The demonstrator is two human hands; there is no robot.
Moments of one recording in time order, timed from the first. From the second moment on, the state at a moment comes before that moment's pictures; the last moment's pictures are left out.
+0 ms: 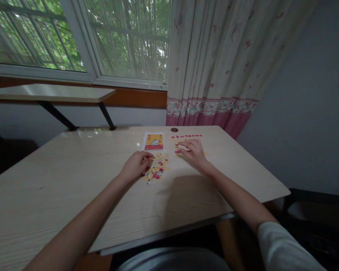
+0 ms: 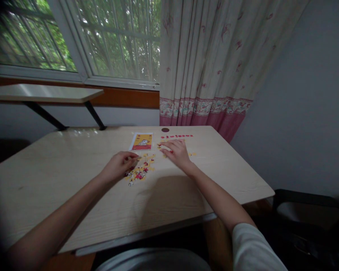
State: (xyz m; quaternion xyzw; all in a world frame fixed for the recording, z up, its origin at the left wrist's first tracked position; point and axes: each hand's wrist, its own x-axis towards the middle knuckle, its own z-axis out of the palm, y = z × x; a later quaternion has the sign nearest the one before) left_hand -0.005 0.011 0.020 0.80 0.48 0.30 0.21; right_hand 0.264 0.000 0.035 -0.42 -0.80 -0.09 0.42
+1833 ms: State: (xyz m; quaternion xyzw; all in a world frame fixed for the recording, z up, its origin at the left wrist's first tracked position) left_hand -0.018 0.017 0.016 0.88 0.46 0.15 0.01; right_hand 0.406 0.099 -0.016 -0.62 -0.76 -0.06 0.20
